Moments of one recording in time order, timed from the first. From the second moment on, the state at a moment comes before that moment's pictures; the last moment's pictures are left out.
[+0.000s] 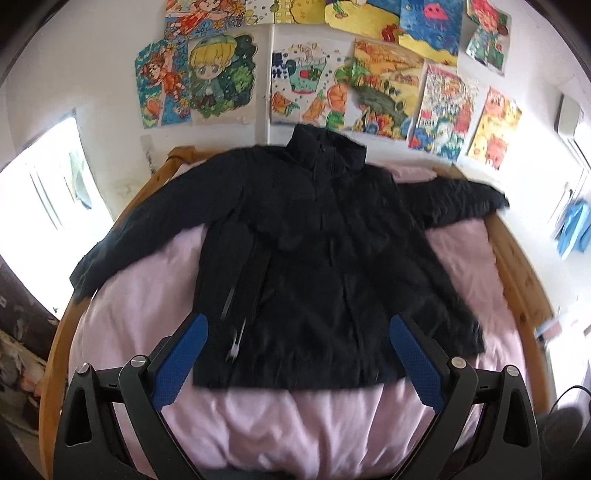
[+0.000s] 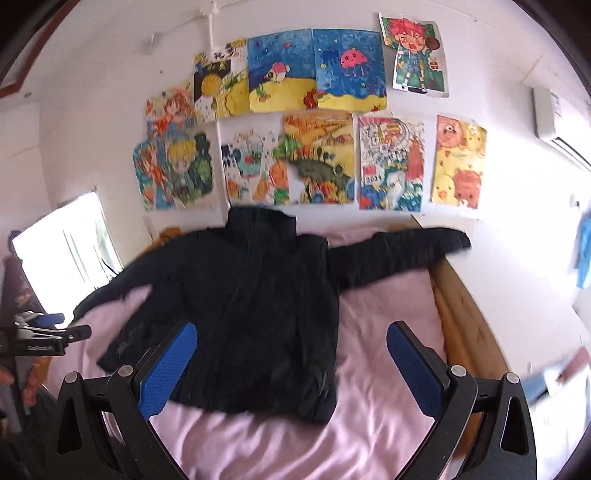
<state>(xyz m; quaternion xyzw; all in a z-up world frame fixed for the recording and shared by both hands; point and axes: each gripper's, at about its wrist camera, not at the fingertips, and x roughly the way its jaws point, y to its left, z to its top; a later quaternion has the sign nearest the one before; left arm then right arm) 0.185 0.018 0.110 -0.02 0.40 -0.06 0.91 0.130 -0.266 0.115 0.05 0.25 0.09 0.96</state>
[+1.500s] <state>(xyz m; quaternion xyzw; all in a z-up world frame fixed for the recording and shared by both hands) 0.505 -0.072 -0.058 -0.12 0.46 -0.21 0.86 0.532 -0.529 -0.079 0.41 0.13 -0.15 0.89</state>
